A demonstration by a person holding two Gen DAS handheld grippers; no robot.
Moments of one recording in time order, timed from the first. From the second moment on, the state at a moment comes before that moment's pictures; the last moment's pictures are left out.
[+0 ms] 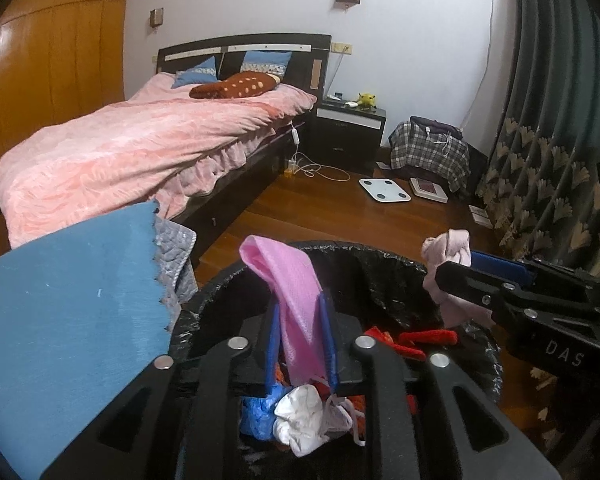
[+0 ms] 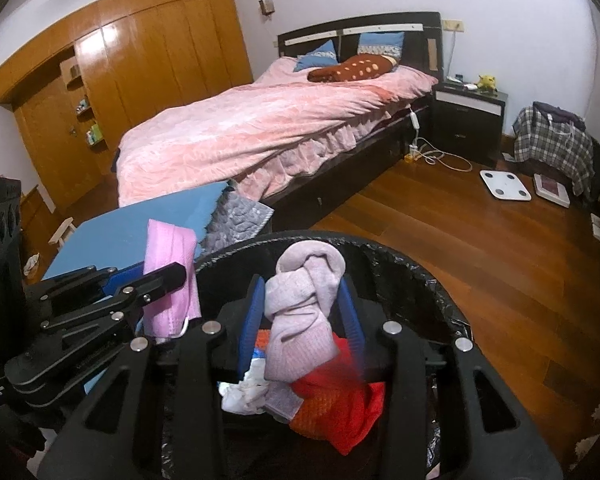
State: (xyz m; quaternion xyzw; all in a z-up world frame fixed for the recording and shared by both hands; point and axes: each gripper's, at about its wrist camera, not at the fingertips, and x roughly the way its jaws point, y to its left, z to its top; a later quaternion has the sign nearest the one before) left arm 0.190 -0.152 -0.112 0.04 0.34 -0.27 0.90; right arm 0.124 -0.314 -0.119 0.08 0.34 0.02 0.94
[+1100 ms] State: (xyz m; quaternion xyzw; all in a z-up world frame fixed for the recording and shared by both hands) left arm 0.120 -0.066 -0.037 0.03 0.29 -0.17 0.94; right arm 0.063 -0.274 -0.052 0.07 0.30 0.04 0.95
